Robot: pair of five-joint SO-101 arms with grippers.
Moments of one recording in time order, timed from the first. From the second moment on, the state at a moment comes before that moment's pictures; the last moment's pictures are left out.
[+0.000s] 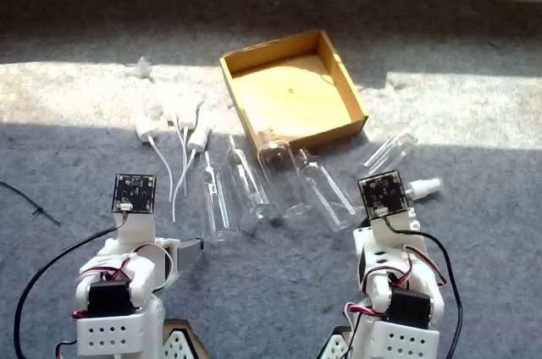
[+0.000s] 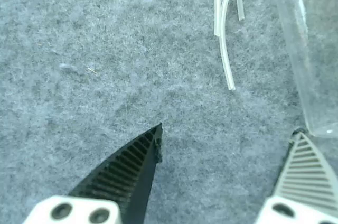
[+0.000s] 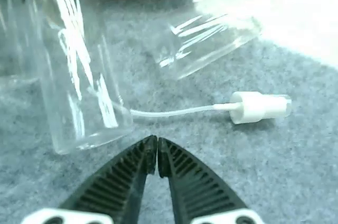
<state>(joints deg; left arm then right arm) -10.9 -103.6 96.0 77.1 0.5 6.2 -104.8 92.7 60.4 28.4</state>
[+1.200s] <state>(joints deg) -10.9 -103.6 96.0 77.1 0.5 -3.2 0.4 0.0 77.8 3.5</state>
